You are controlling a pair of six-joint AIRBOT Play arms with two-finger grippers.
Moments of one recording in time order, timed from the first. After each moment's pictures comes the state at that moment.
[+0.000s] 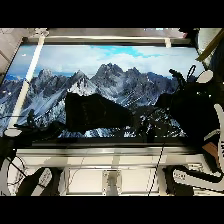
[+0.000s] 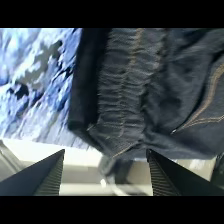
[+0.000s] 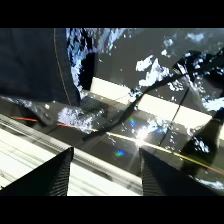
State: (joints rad) left arm 0.47 -0.87 0.33 0.73 -1.06 -1.17; right arm -0.12 -1.32 1.21 -1.10 1.48 1.24
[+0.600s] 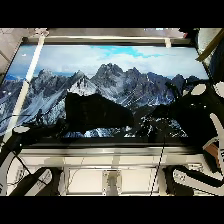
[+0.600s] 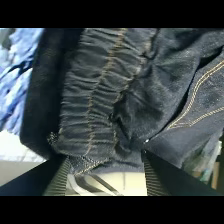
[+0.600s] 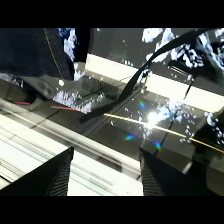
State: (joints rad) left arm 0.33 -0.99 0.33 0.53 -0.96 -1.16; right arm -0.12 -1.26 1.00 -1.06 1.41 1.20
